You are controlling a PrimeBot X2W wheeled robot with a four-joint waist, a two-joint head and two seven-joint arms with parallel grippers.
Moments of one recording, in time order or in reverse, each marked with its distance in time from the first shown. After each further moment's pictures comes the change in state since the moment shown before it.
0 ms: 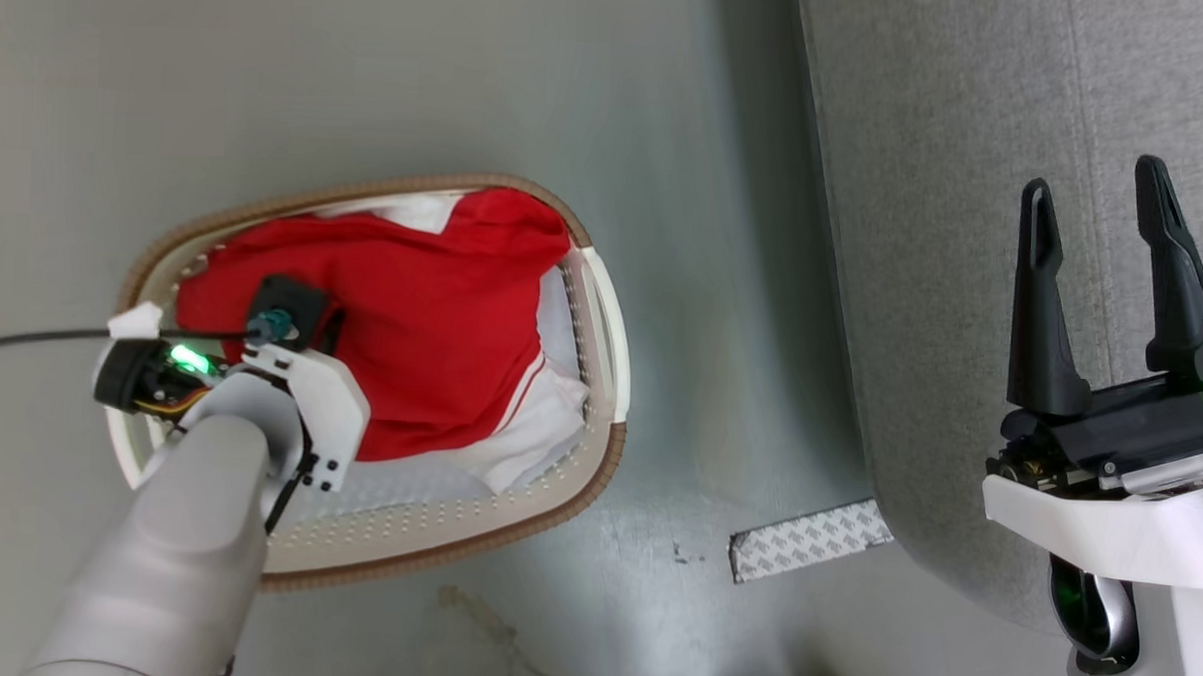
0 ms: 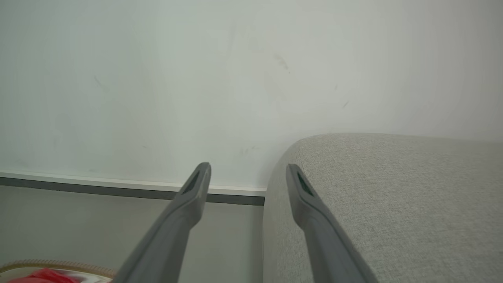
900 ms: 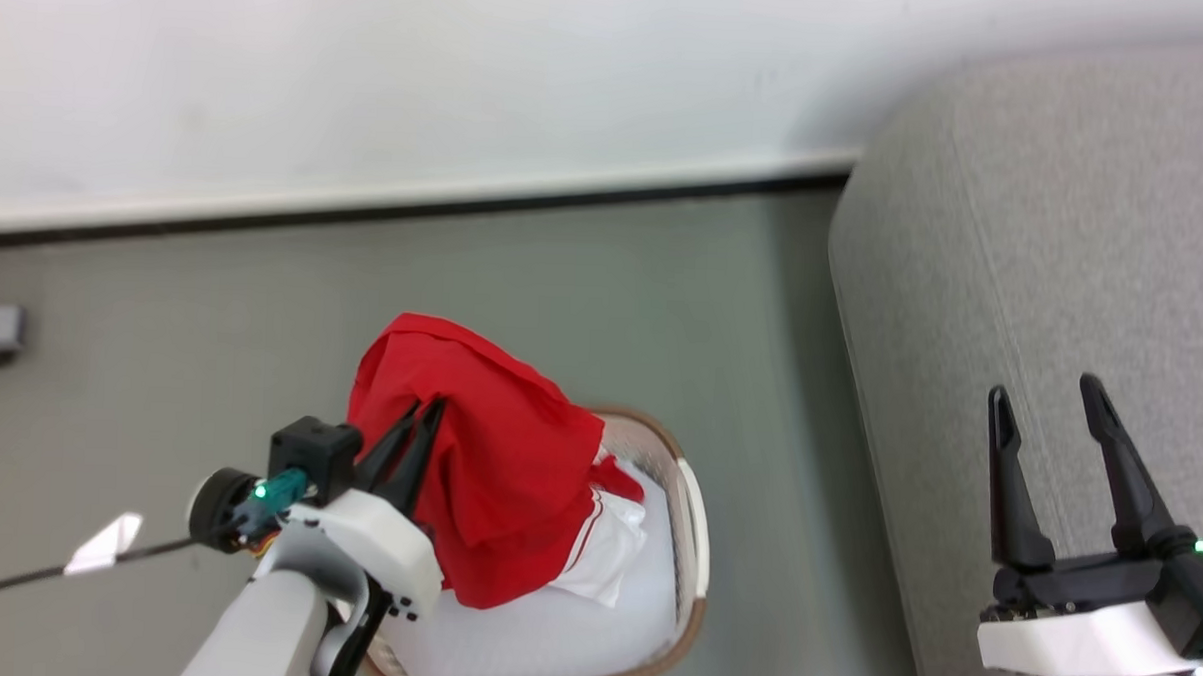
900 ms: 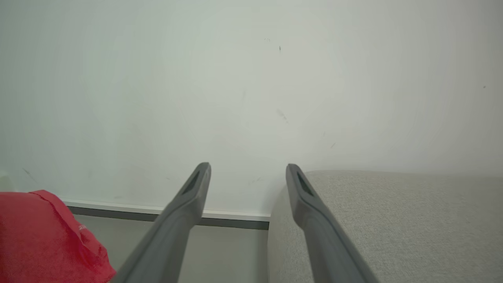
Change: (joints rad) left arm 0.417 -0.040 0.065 -0.536 -0.221 -0.017 -0.083; right arm 0.221 0.001 -0.072 0.167 -0.078 0.000 0.000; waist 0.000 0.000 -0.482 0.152
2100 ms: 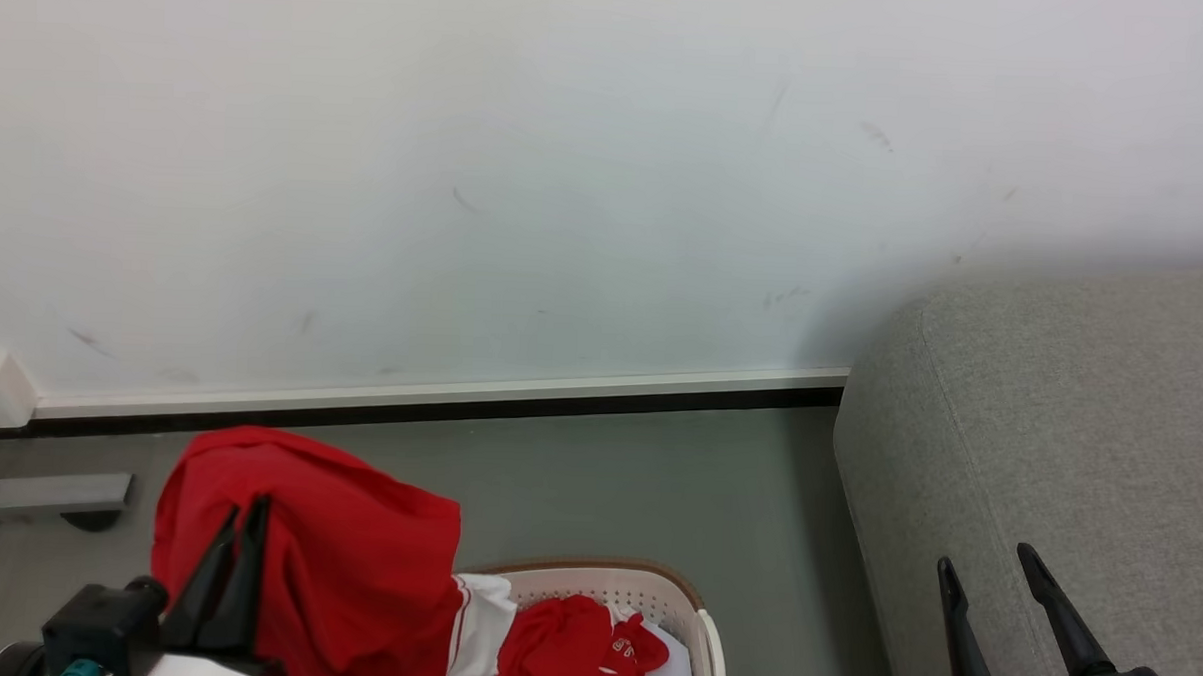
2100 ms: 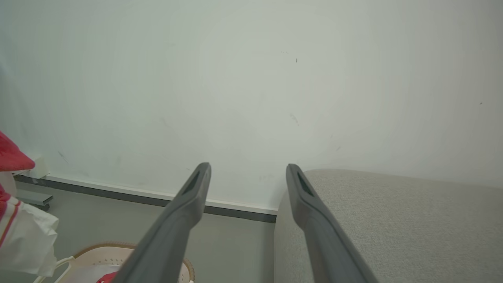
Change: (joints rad) left arm 0.539 0.169 0.201 -0.723 -0.059 0.254 0.111; right arm 0.190 -0.013 0.034 0.118 -0.055 0.000 0.000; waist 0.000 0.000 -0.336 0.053
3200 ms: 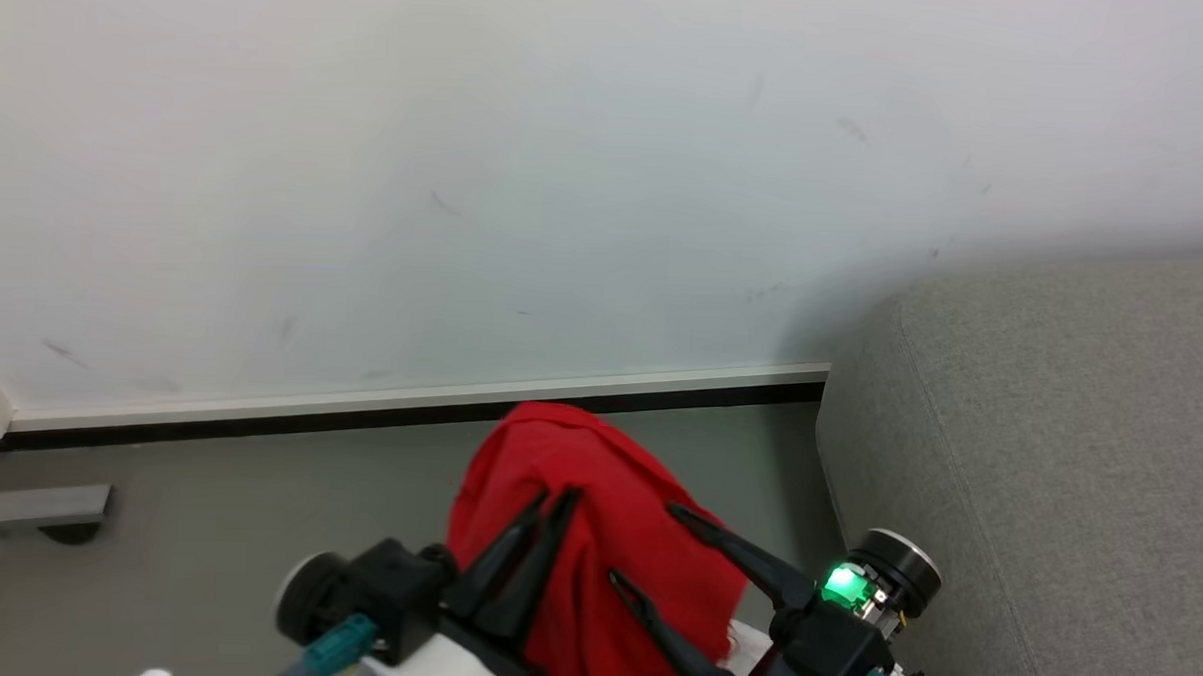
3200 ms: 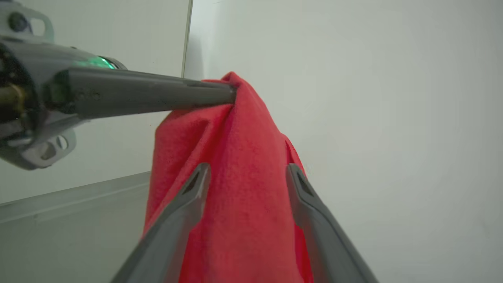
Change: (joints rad) left arm -0.178 -0.121 -0.307 -0.039 0.012 -0.129 0.088; right arm -0.382 -0.122 0.737 0.046 0.209 0.000 0.007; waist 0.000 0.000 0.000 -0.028
